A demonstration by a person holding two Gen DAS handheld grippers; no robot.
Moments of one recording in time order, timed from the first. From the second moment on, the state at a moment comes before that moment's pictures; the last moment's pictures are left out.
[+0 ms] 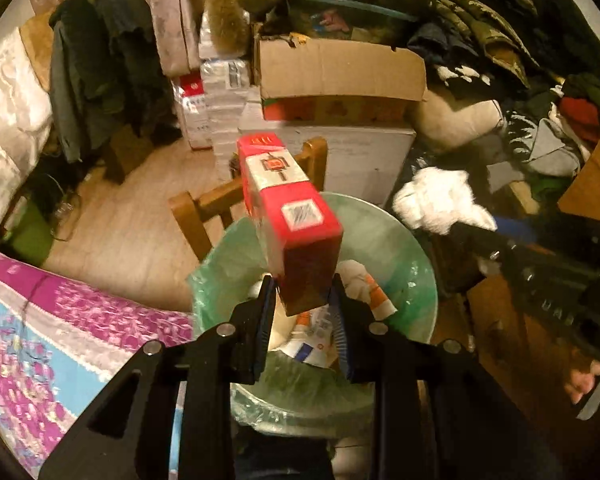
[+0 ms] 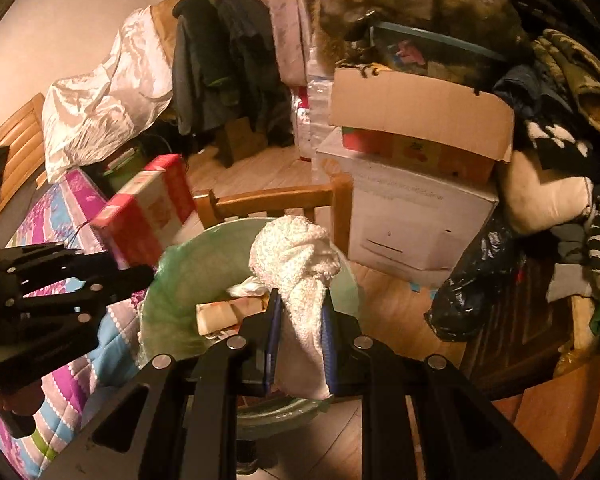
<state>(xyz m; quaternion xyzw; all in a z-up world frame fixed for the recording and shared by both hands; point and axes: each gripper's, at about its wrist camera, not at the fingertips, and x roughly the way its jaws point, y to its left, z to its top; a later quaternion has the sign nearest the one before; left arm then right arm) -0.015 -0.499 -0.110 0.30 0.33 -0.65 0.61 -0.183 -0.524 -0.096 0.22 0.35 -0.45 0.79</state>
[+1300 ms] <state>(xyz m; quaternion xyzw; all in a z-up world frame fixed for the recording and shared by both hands) -0.043 -0.402 -0.050 0.25 0.20 -0.68 0.66 -0.239 -0.405 -0.039 0.13 0.24 -0.66 0.70</state>
